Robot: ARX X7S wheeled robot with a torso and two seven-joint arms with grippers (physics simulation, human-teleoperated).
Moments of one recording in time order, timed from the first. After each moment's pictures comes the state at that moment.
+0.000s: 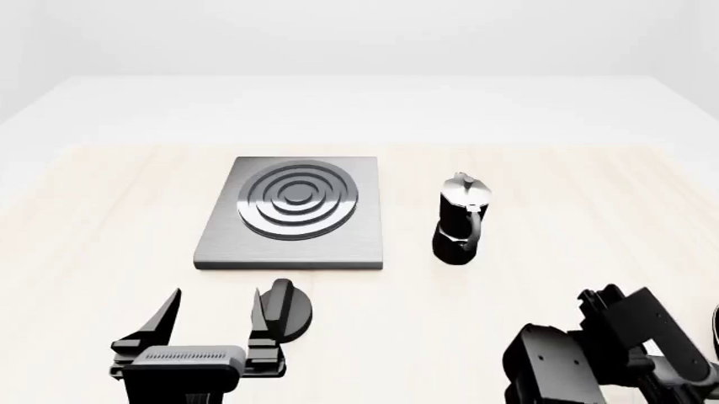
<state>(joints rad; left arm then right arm) 0.10 -0.28 0.21 0.30 -0.19 0.02 -0.29 0.44 0.10 0.05 0.34 0.21 0.10 1.39</state>
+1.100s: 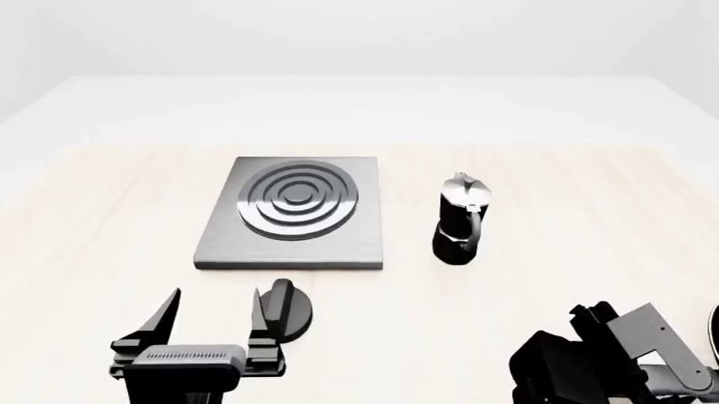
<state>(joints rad) 0.10 -0.29 0.23 0.29 -0.19 0.03 -0.31 0.46 0.11 0.11 0.48 0.36 0.07 1.28</state>
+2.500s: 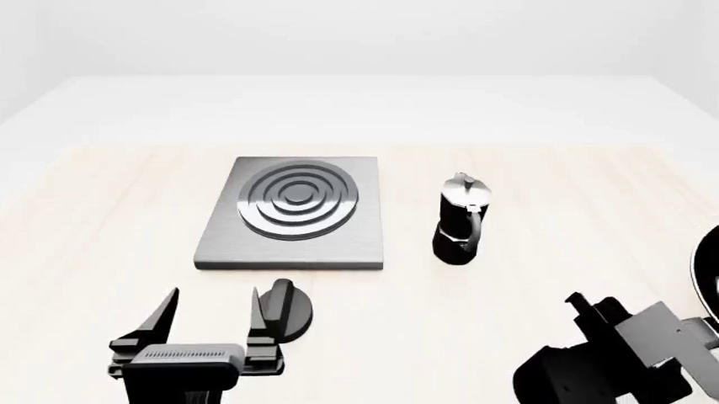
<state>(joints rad) 0.09 -0.31 0.24 0.29 -0.21 0.04 -0.33 0.30 0.16 0.01 0.08 0.41 0.17 1.26</state>
